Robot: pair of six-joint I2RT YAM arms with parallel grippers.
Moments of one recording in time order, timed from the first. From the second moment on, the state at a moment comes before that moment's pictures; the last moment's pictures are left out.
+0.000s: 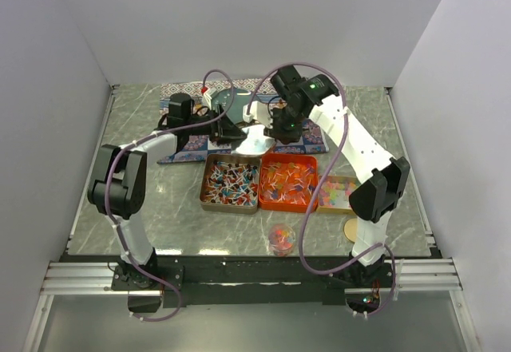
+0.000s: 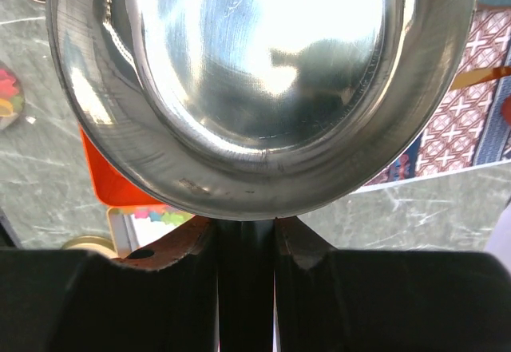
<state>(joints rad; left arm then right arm) -0.25 1.85 1.17 0.30 1.08 -0.79 0.57 1.88 2.06 -1.38 -0.18 -0.96</state>
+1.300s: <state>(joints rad) -0.21 1.98 1.10 1.12 1.29 -1.46 0.47 1.75 1.85 -1.30 -0.32 -0.83</state>
